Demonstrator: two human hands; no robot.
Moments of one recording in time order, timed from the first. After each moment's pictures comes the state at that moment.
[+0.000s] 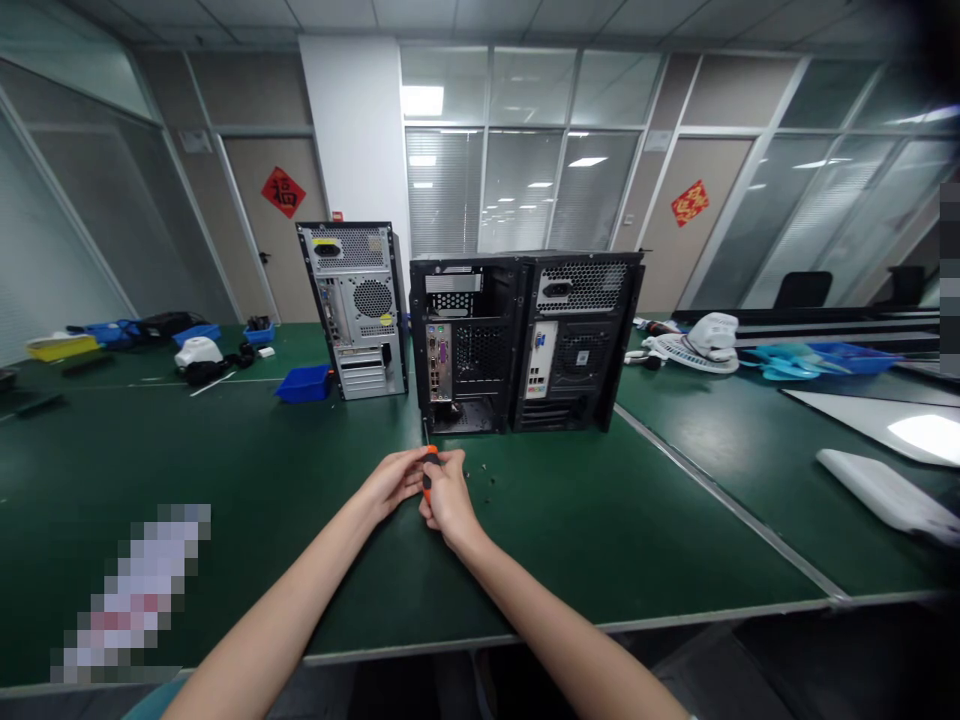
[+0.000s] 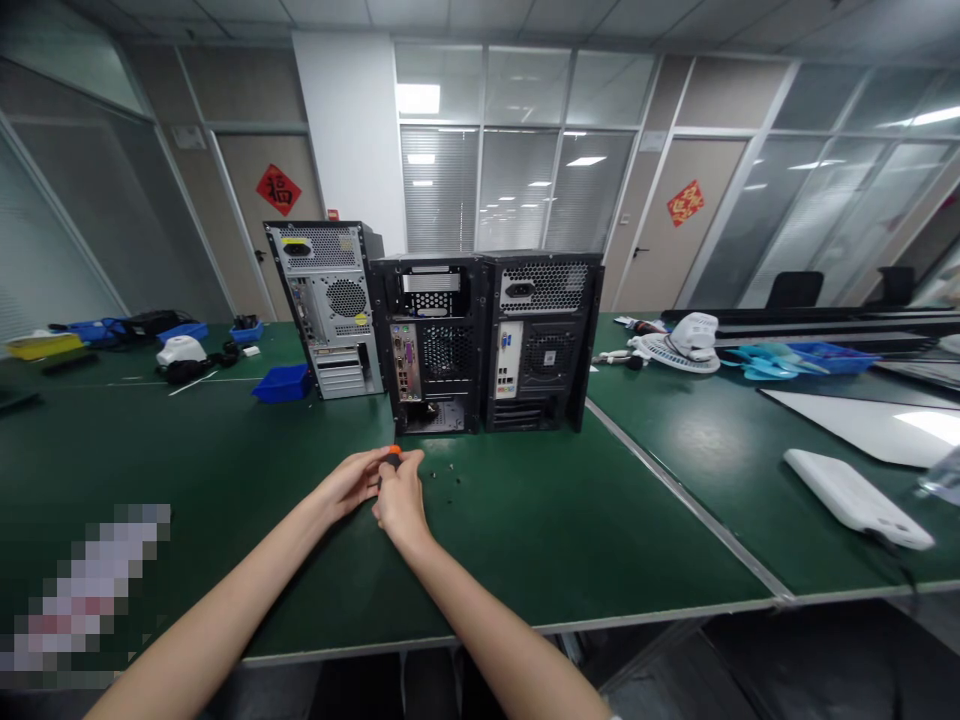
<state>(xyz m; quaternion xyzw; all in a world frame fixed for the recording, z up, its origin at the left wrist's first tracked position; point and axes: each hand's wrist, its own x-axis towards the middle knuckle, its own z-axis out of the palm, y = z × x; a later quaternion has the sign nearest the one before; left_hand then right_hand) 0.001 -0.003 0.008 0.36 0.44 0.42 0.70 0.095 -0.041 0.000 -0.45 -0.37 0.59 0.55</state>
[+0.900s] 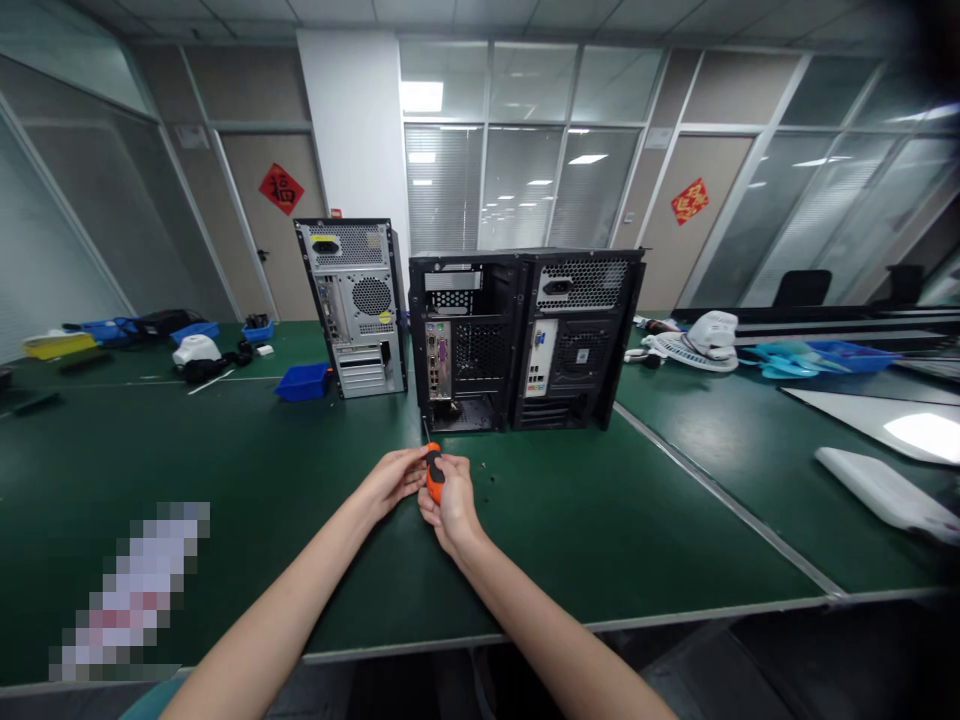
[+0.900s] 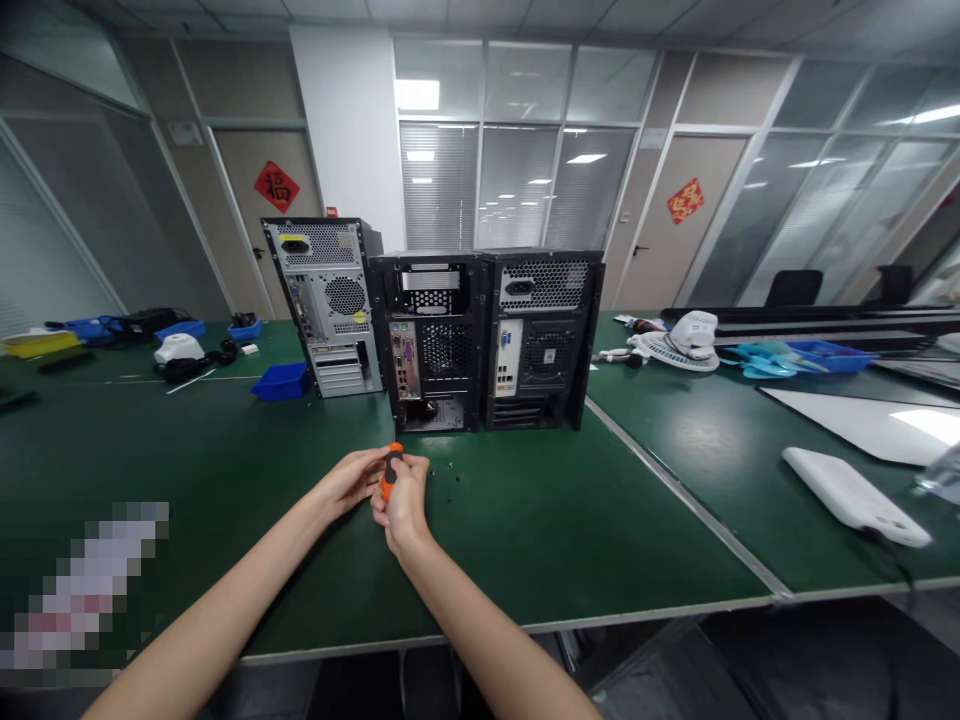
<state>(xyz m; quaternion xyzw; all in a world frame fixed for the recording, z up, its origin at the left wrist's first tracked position) 0.000 -0.001 0.005 0.38 0.44 0.42 0.70 0.093 -0.055 0.021 -0.40 -0.22 0.64 0.62</state>
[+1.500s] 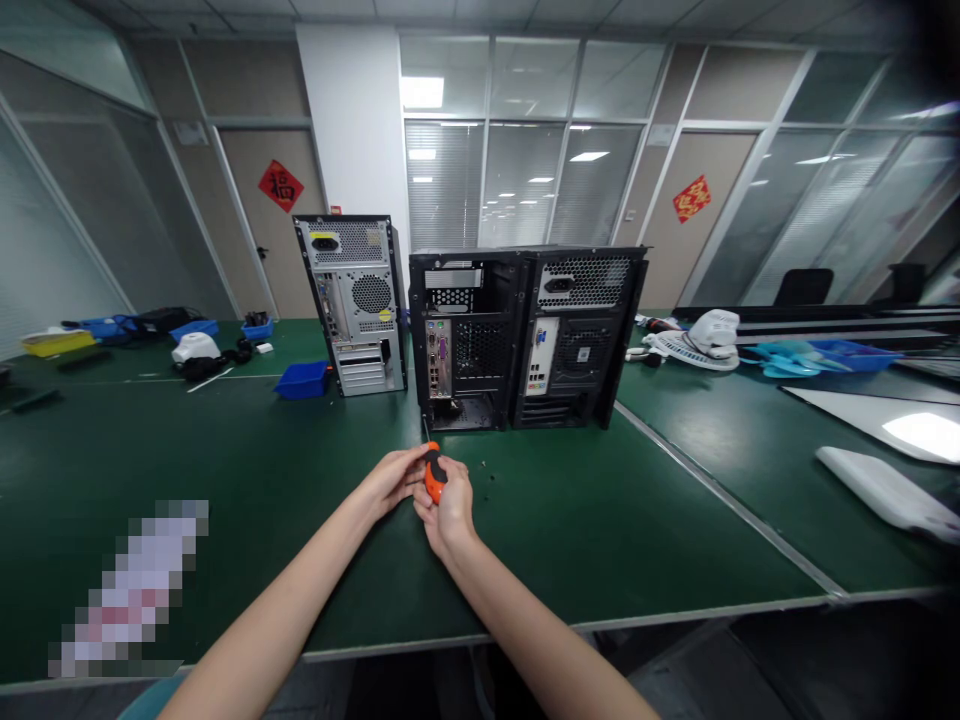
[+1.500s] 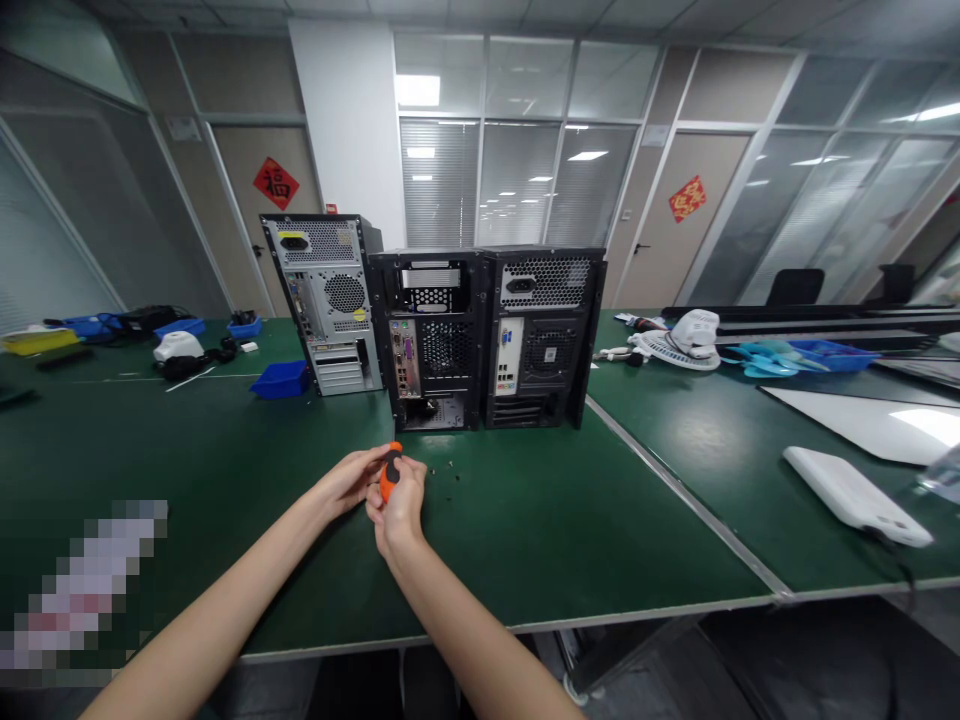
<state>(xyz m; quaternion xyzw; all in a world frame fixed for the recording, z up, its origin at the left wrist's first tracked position) 0.001 0.000 0.004 0.38 0.44 0.41 0.71 0.083 -0.055 0.017 -0.34 -0.14 0.65 0.66</state>
